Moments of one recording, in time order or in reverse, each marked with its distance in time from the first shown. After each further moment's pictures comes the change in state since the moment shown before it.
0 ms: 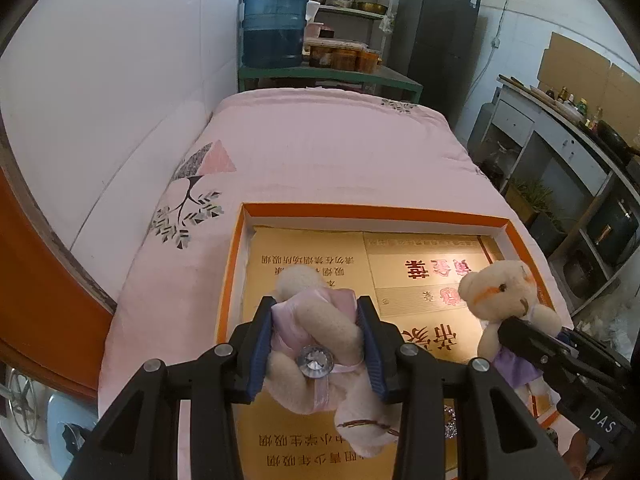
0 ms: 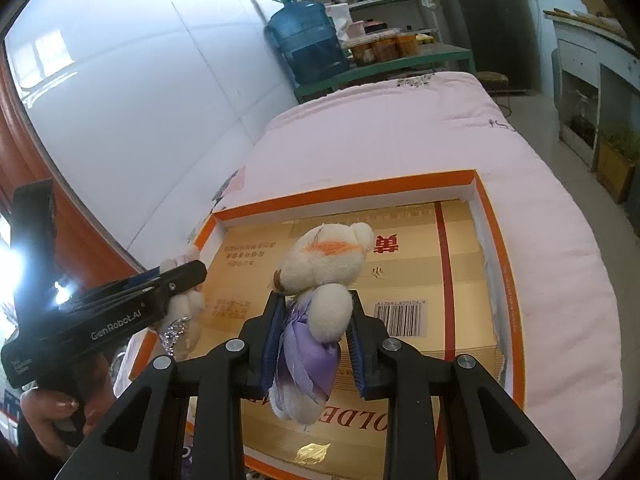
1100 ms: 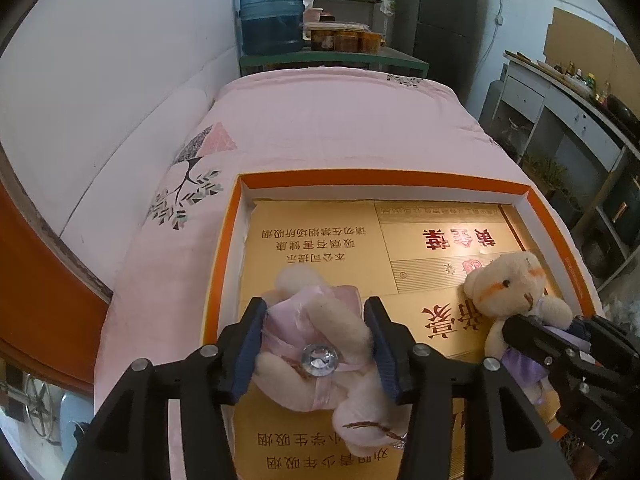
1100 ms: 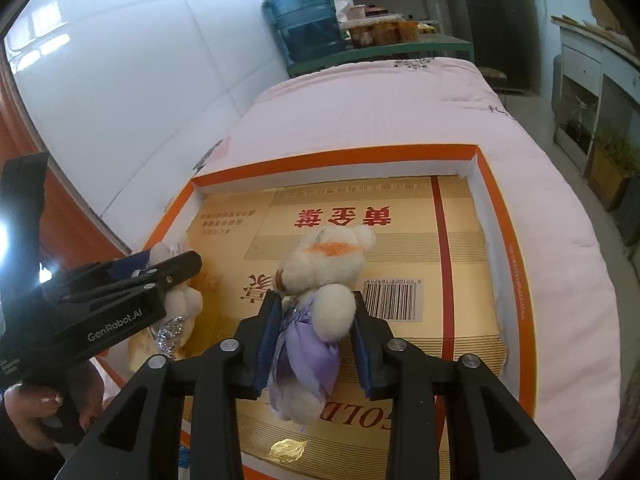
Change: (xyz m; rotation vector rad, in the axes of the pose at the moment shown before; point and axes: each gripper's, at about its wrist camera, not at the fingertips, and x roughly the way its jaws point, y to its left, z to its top) left arm 0.019 -0.008 -0.015 0.046 0.041 0.063; right arm 0.023 0.006 -0.011 -0.057 0.072 -0.072
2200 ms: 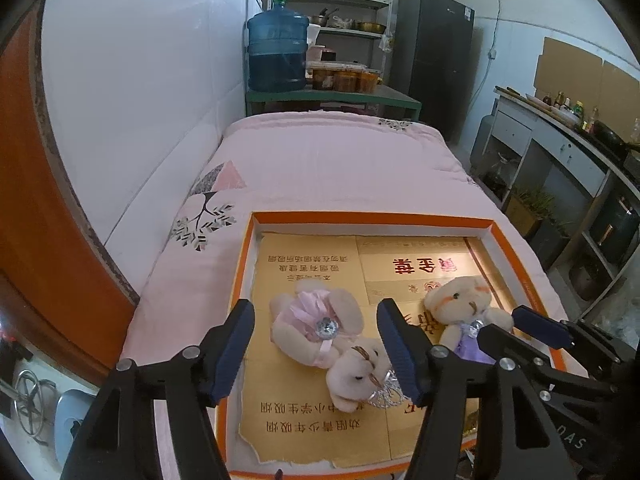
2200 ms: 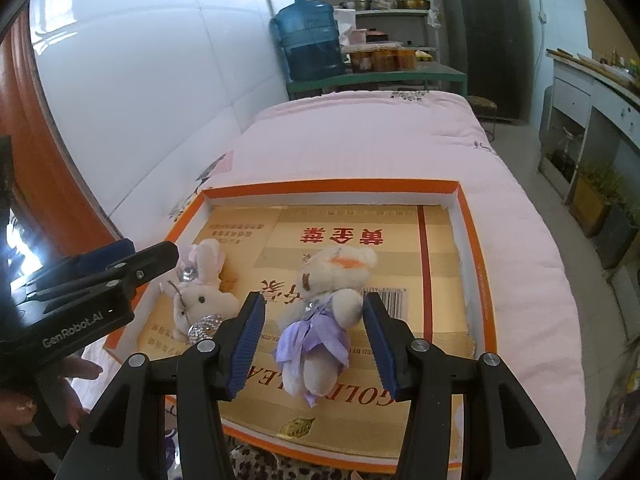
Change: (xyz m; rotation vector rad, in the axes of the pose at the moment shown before) left arm -0.061 -0.002 -0.007 -0.028 -0.135 -0.020; right arm -0.036 0.020 -0.004 -0.060 -0.072 -0.076
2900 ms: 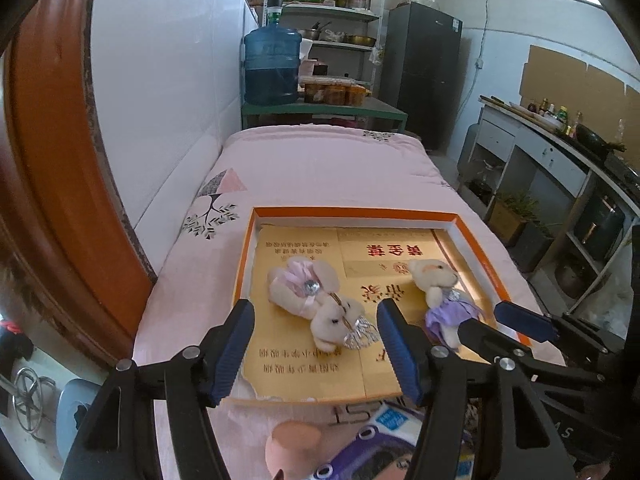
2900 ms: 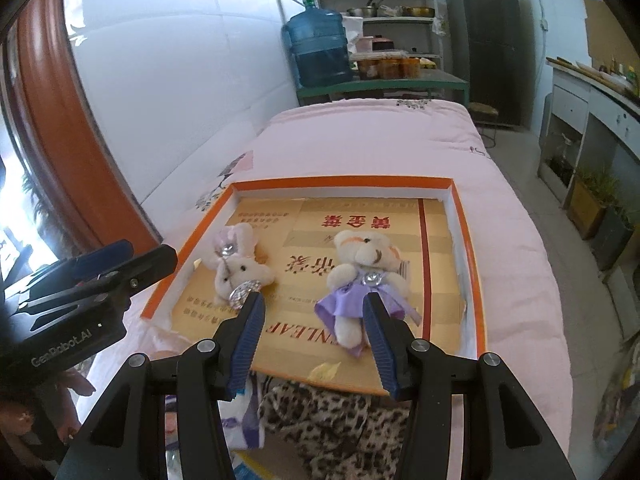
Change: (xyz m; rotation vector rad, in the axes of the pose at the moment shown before) left arm -0.062 -0.006 -0.028 0.006 -0.042 -0.032; right arm -0.049 0.021 -0.022 -0.020 -0.016 0.007
